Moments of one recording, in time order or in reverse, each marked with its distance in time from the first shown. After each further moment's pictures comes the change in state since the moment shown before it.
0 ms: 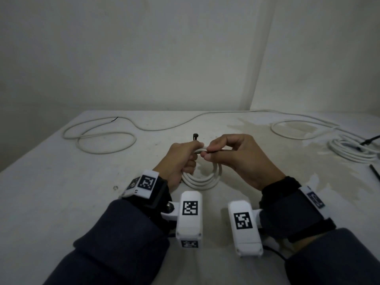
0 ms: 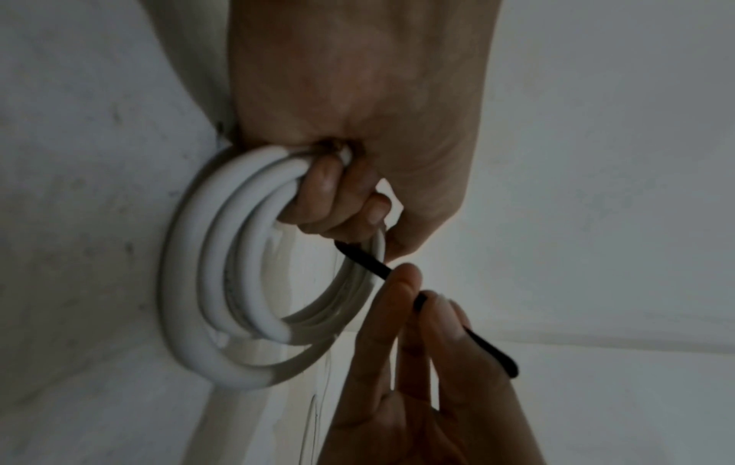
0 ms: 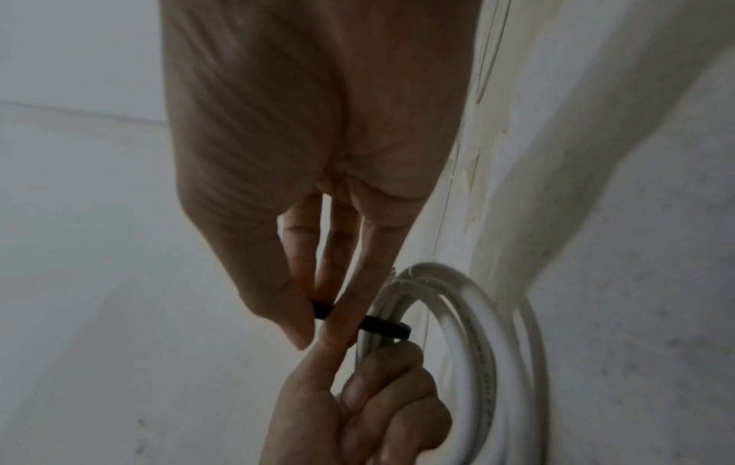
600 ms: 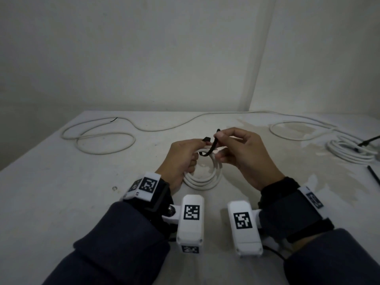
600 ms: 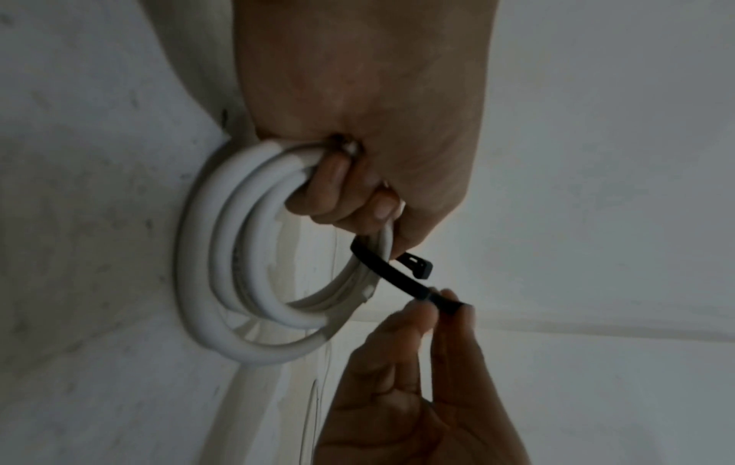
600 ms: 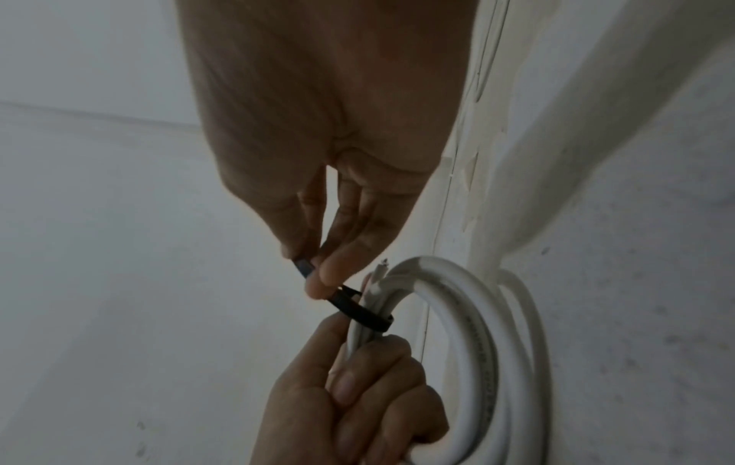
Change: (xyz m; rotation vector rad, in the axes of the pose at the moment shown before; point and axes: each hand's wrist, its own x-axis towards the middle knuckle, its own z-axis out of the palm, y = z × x) left_hand -0.003 -0.002 0.004 0.023 -0.020 0.138; right_hand 0.003 -0.006 0.000 0.044 0.192 0.068
